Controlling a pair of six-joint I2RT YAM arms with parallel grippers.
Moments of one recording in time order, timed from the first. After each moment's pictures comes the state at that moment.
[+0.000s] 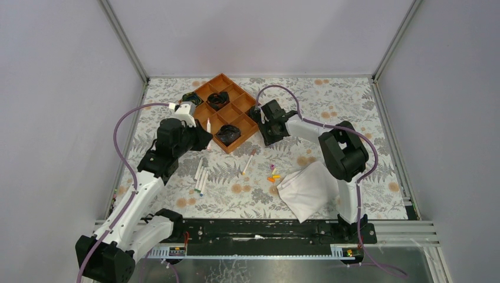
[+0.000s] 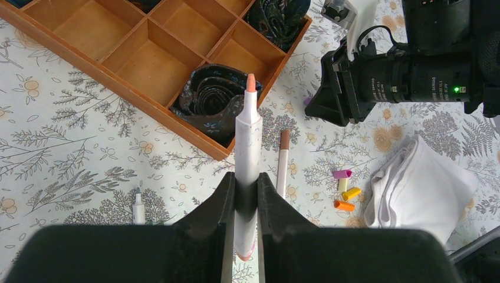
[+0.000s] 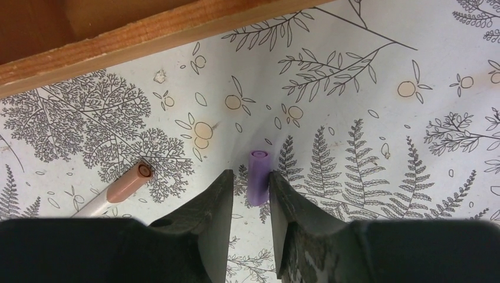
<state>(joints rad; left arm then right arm) -0.28 0.92 0.77 -0.29 0.17 -0.34 0.60 2.06 1.42 -0.44 -0.04 0.13</state>
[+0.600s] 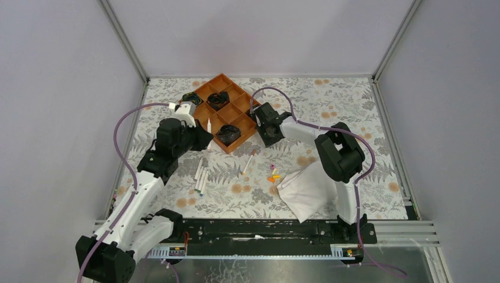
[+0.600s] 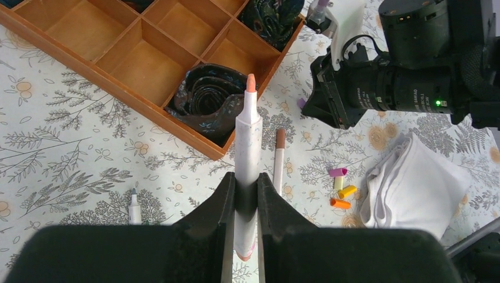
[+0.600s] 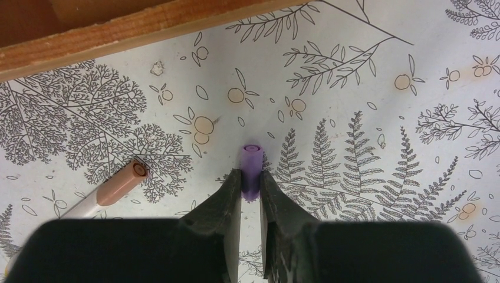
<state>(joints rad) -0.28 0.92 0.77 -0.29 0.19 -0.34 0.66 2.07 1.45 -0.50 0.09 0.10</state>
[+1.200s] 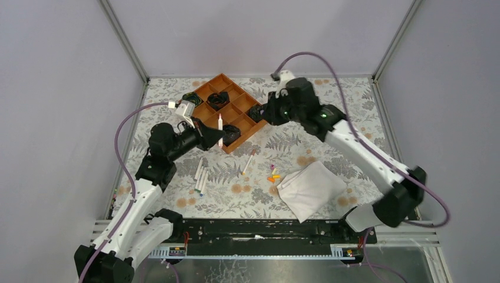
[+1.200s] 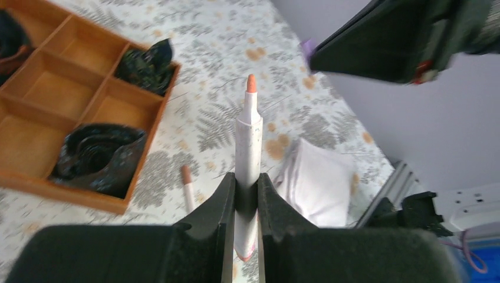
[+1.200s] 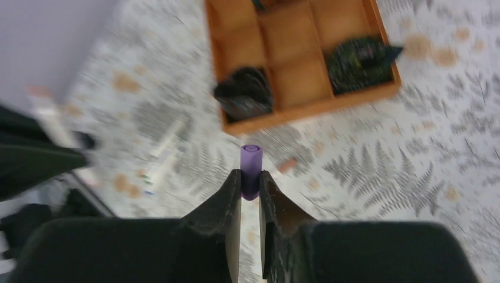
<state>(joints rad) -0.28 0.84 0.70 -0.04 0.48 -0.45 0.66 1.54 1.44 -0.53 -0.08 0.29</state>
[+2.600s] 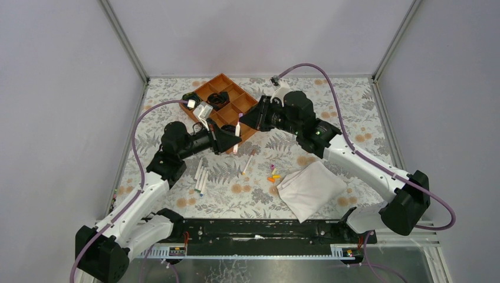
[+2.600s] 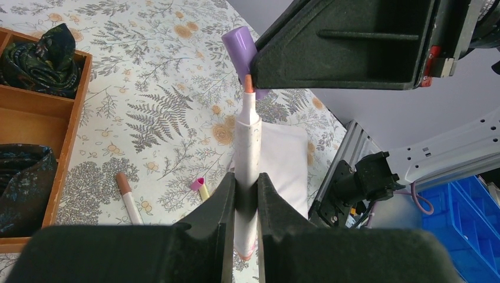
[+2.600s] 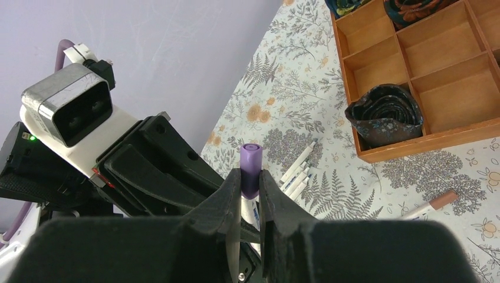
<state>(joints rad) -0.41 0.94 0.69 0.16 0.62 -0.51 0.77 1.39 1.25 -0.09 -0.20 0.74</state>
